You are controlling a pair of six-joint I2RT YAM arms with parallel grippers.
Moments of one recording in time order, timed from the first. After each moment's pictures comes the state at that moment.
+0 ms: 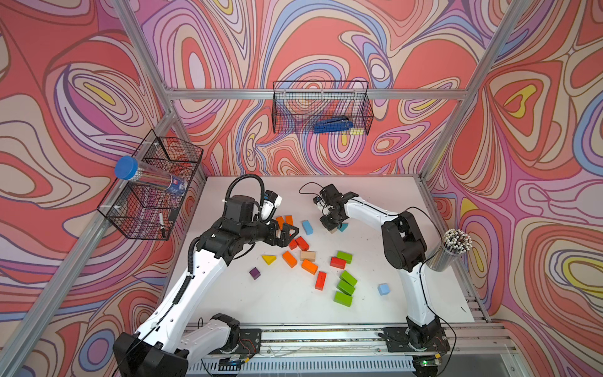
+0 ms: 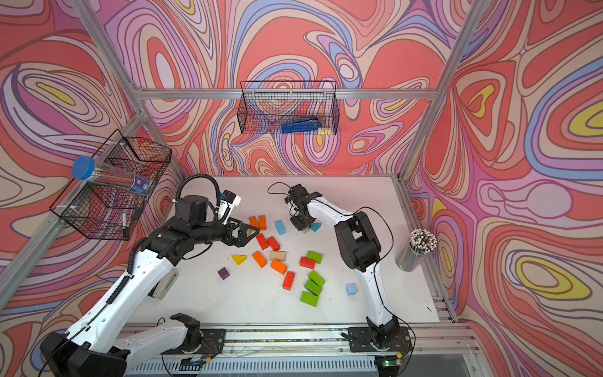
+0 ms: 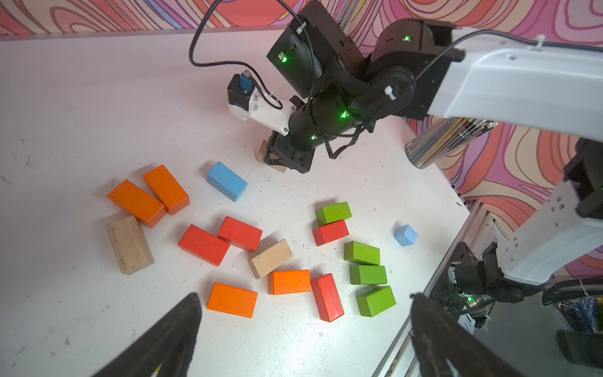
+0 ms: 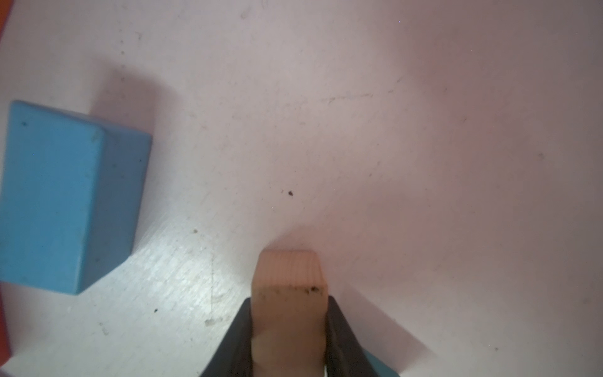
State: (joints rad) left arm -0.35 1.10 1.10 -0.66 0.48 -0.16; right arm 0.52 2.24 1.79 -0.78 0.03 -0.19
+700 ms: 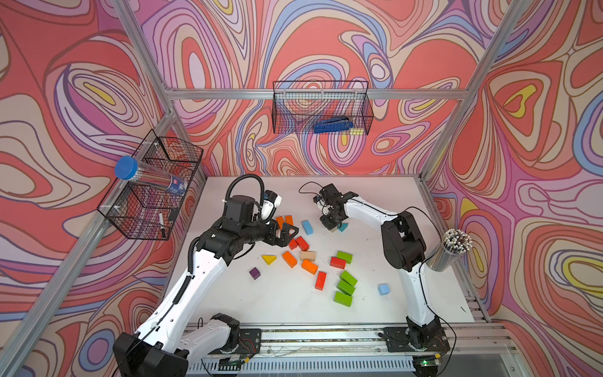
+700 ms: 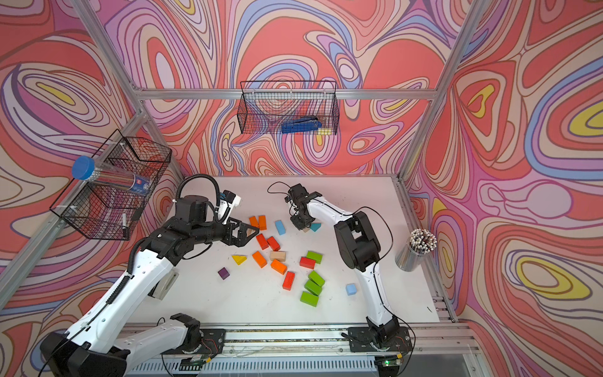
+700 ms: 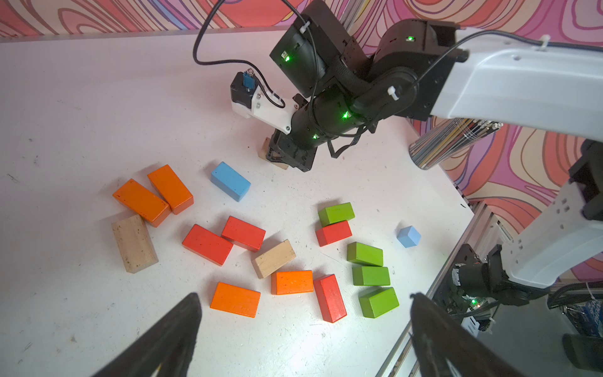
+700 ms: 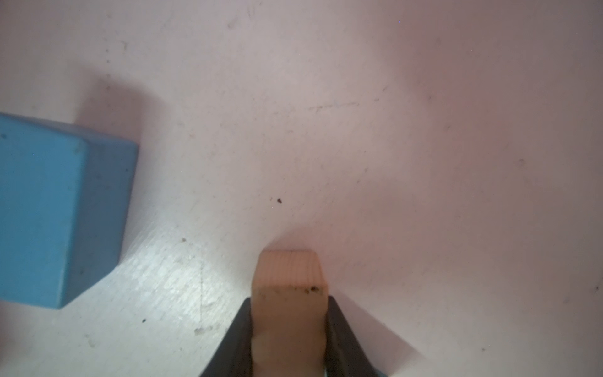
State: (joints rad) left arm -0.35 1.10 1.10 -0.66 0.47 -0.16; right arm 0.52 2.24 1.80 -0.77 0.06 -0.20
